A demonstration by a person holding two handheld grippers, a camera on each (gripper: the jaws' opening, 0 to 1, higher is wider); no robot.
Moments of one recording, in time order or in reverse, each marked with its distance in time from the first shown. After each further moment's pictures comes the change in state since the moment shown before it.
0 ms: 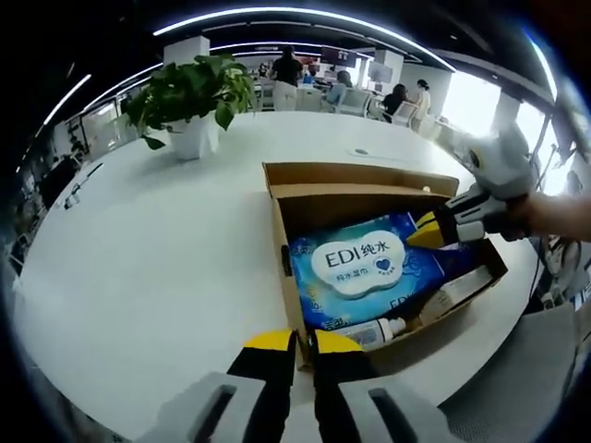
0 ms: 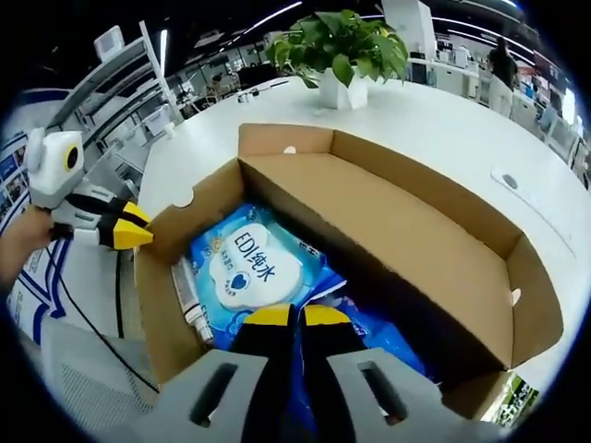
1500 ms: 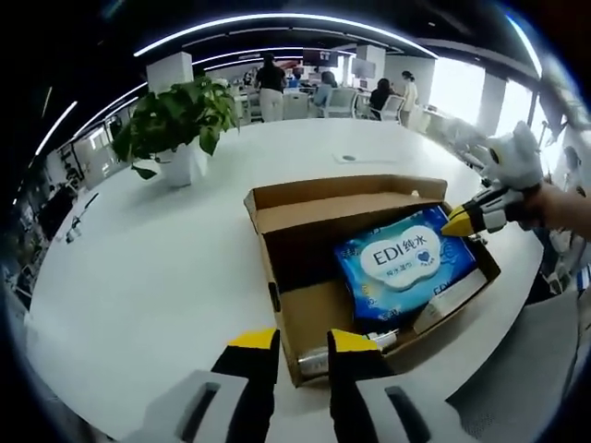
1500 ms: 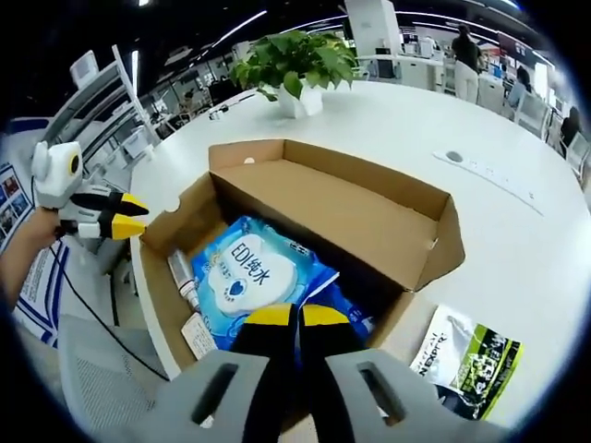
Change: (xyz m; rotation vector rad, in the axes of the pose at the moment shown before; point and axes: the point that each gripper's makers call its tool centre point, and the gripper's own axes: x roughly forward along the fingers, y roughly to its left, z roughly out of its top) left arm -0.010 -0.018 0.034 0.110 -0.021 0.002; right arm -0.070 -0.041 -0.023 0.125 -0.028 -0.089
